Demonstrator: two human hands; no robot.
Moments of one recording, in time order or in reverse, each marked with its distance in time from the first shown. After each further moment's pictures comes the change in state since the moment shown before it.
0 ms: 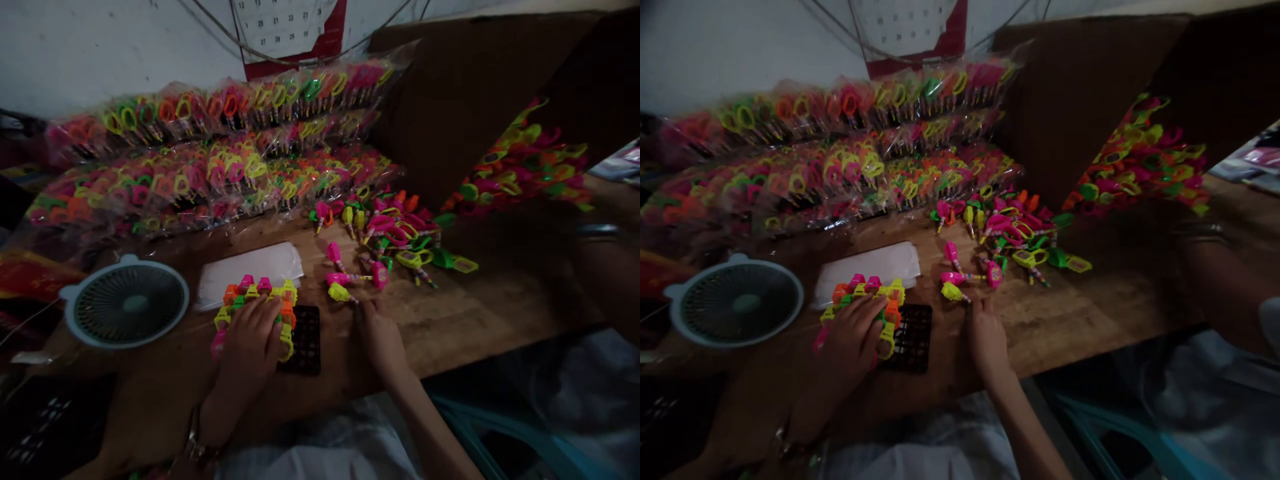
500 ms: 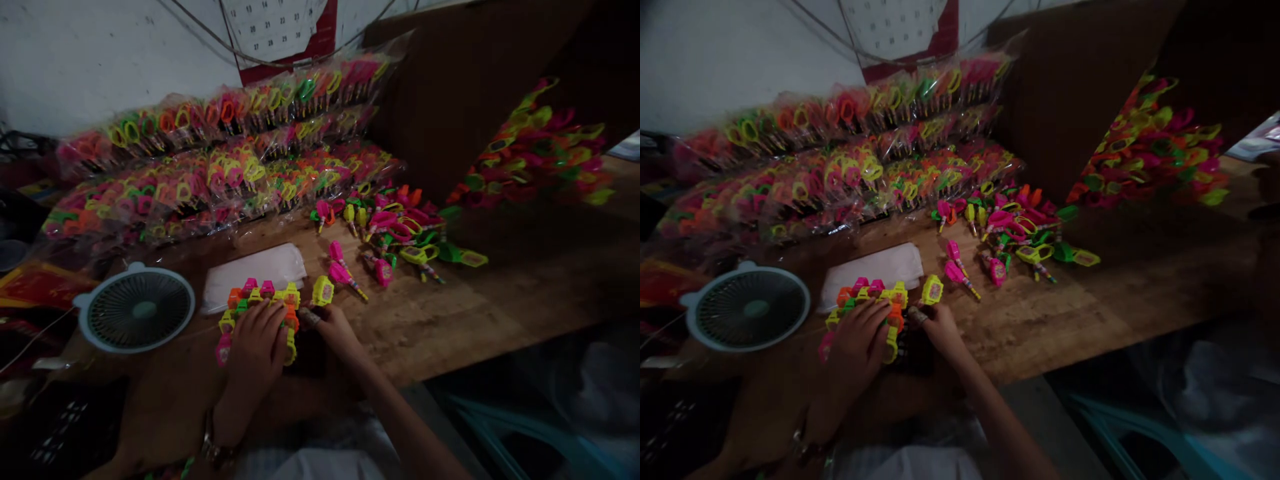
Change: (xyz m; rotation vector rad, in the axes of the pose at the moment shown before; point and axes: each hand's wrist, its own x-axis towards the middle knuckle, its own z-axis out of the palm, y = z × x) left_hand -0.004 0.004 0.004 0.021 0.041 0.015; right_hand 0.013 -0.070 0.044 1.400 -0.325 -0.034
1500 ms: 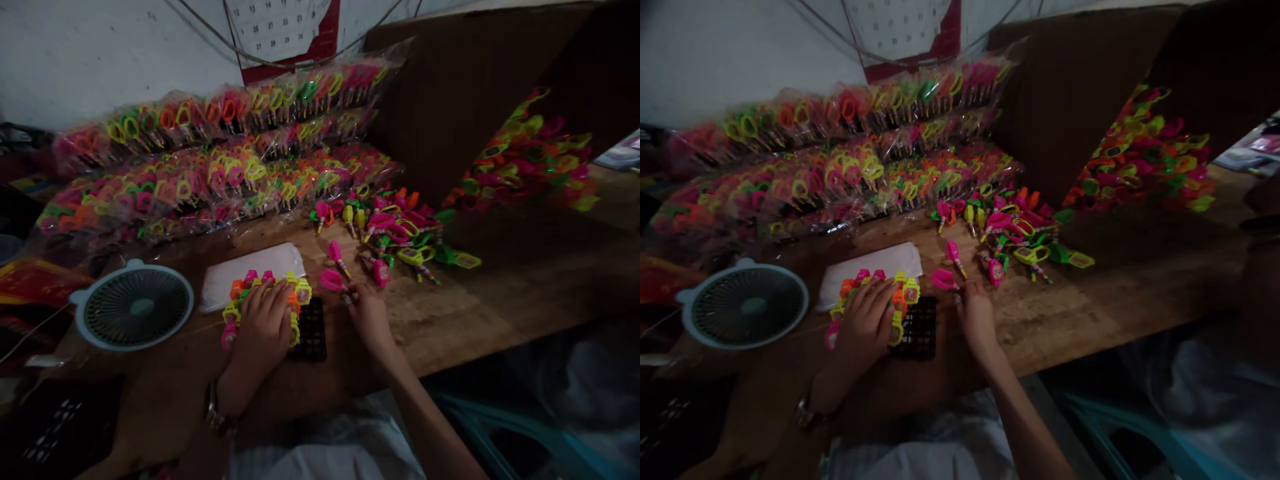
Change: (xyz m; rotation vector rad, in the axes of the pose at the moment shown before) left_hand 0.028 -0.002 0.005 0.035 -0.072 -0.003; right_hand -0.003 -0.030 -0.063 -0.959 0.406 -0.101
